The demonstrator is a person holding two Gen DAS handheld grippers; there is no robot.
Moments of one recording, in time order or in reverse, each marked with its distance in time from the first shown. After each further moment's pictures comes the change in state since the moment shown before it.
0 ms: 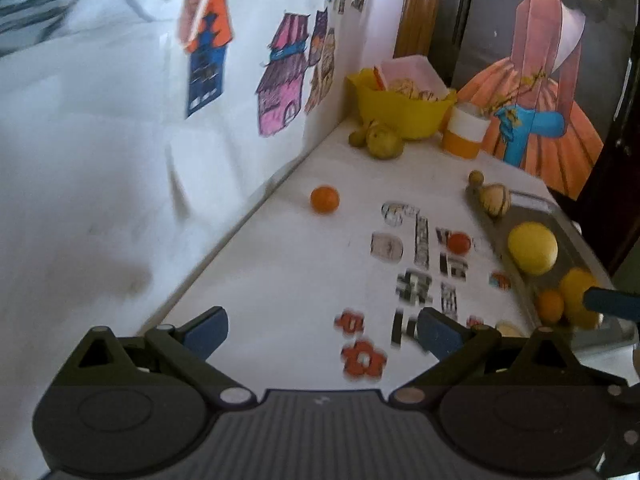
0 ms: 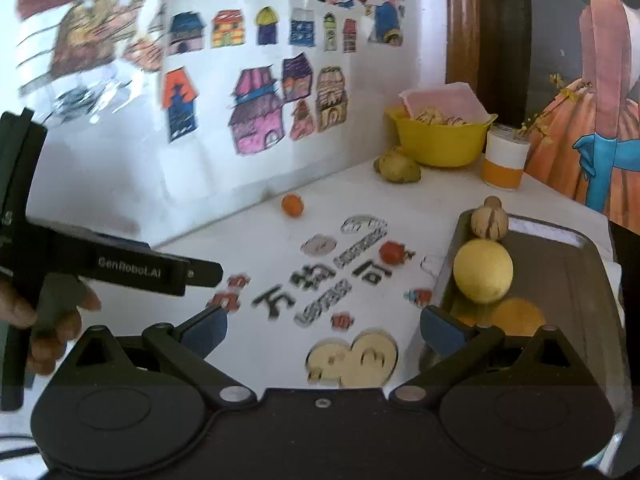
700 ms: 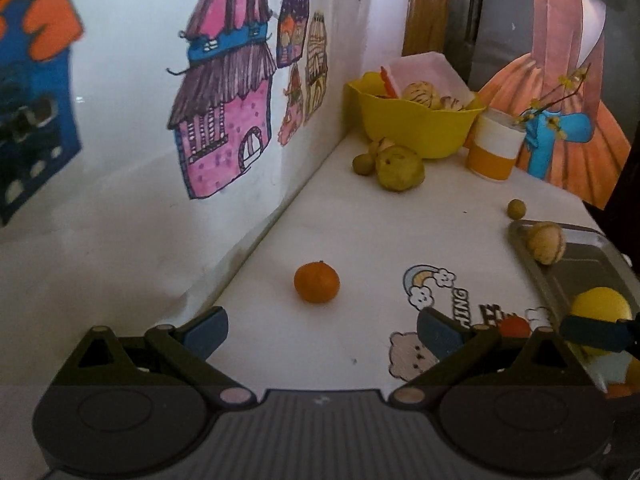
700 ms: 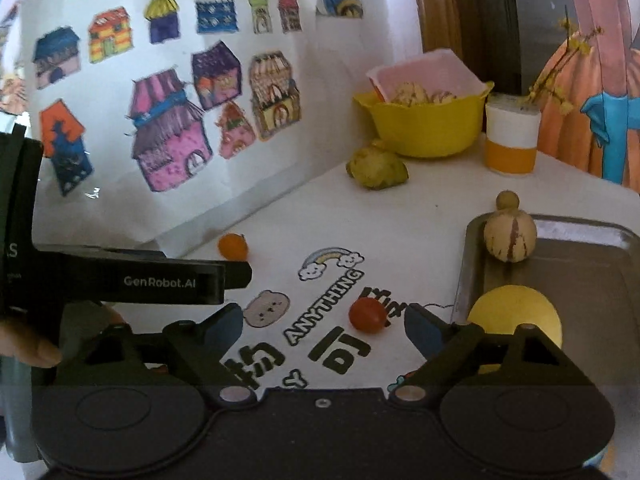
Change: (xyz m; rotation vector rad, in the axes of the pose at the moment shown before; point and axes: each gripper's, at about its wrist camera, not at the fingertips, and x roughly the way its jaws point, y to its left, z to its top) left arm 0.108 -0.015 0.056 0.043 -0.023 0.043; right arm 0.107 -0.048 0.031 0.128 0.032 0.005
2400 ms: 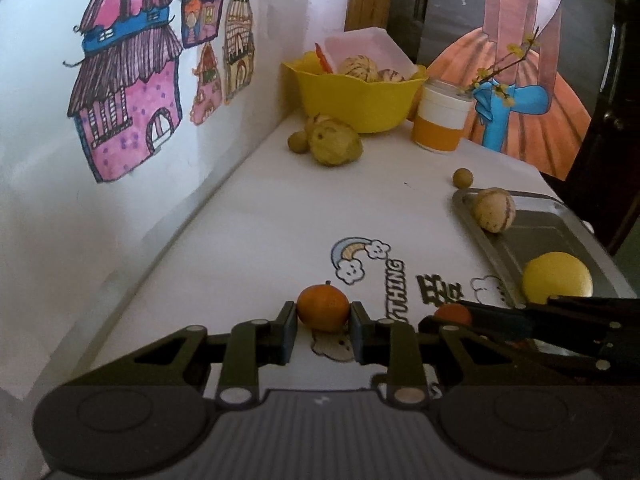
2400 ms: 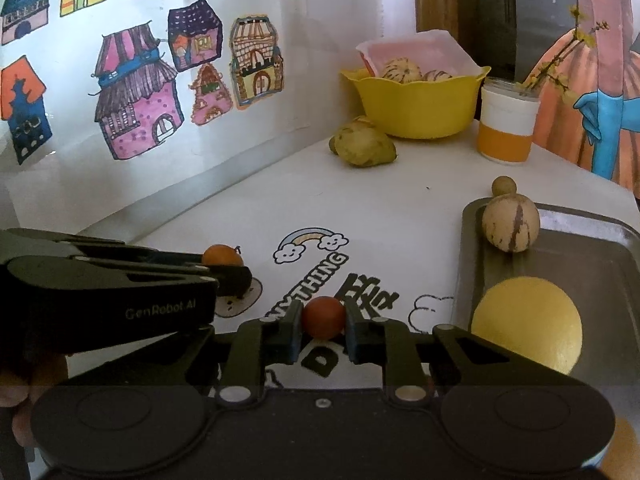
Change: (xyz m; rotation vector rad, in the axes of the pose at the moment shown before) left arm -0.001 -0.028 -0.006 0.058 0.056 -0.133; right arm 0.020 0.004 -0.007 -0.039 0.026 -0.076
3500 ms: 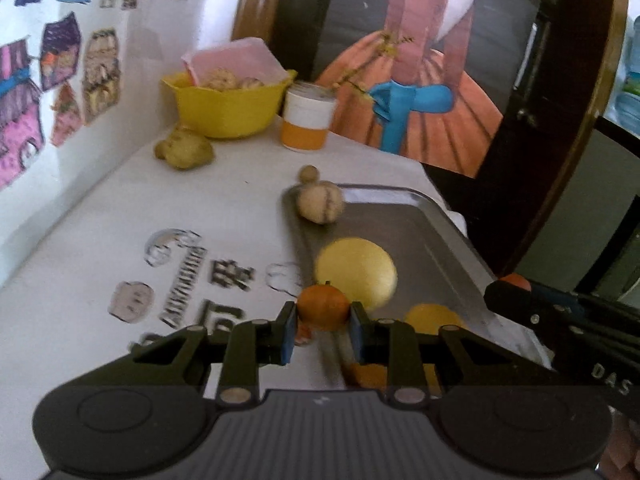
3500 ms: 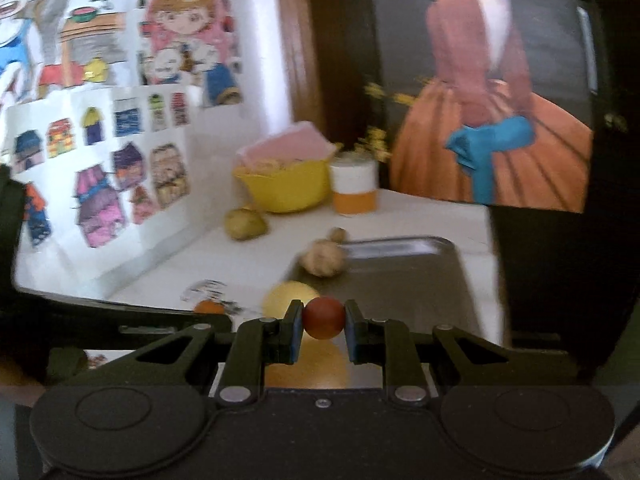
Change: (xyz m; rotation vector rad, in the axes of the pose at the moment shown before) left arm -0.041 -0.116 -0.020 0.034 -0.017 -0.202; right arm -0.157 -0.102 -0.051 0.168 -0.220 -0.184
